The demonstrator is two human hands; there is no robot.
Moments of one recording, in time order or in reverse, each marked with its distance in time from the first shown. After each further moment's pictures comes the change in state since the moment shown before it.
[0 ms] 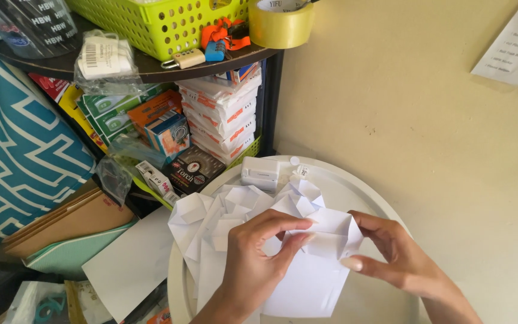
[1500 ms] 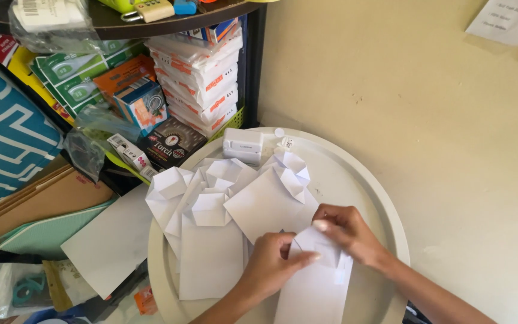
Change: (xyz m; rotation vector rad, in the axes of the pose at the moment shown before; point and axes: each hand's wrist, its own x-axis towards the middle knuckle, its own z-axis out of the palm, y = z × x) left_hand -0.072 -0.065 0.051 -0.104 -0.396 -0.841; right_hand -0.012 0.092 0.015 -0.047 0.104 0.241
